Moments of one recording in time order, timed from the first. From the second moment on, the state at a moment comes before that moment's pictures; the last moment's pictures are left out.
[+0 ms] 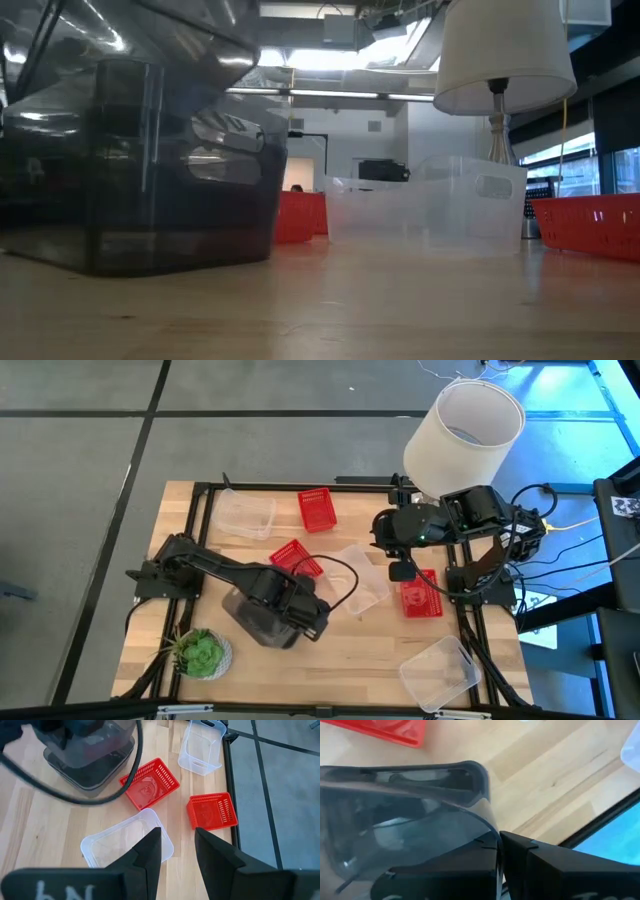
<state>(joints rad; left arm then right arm) -0.36 1.94 2.03 -1.35 -0.09 -1.38 0.20 1.67 2.29 -1.53 0.34 -0.03</state>
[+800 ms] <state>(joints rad) -0.34 2.02 2.03 -1.39 -0.02 -1.17 0.20 1.67 2.29 -1.53 0.34 -0.03</state>
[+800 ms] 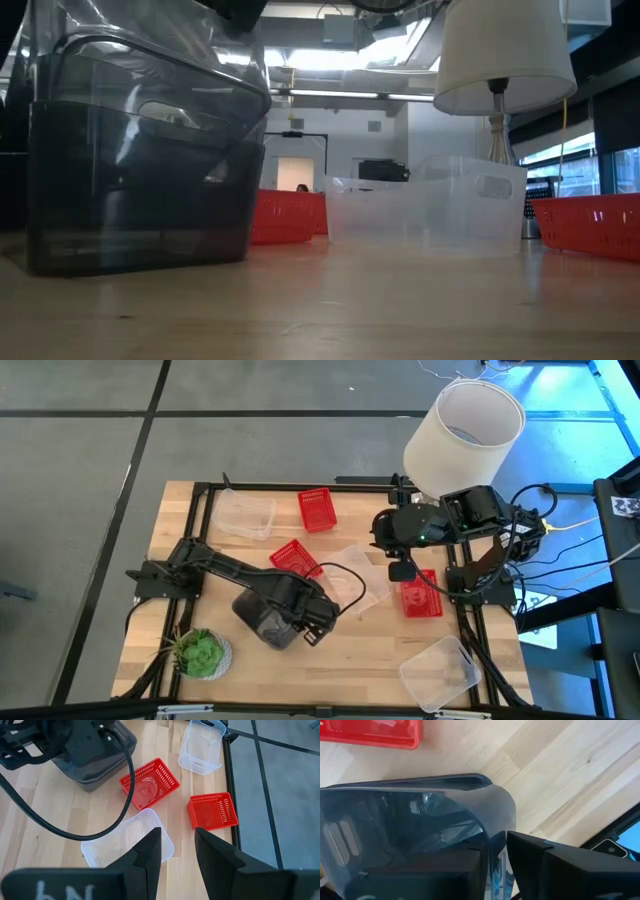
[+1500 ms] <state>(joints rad) -0.35 2.00 2.03 -1.40 -0.01 -1.14 0.20 1.67 2.29 -1.53 0.34 -0.03</state>
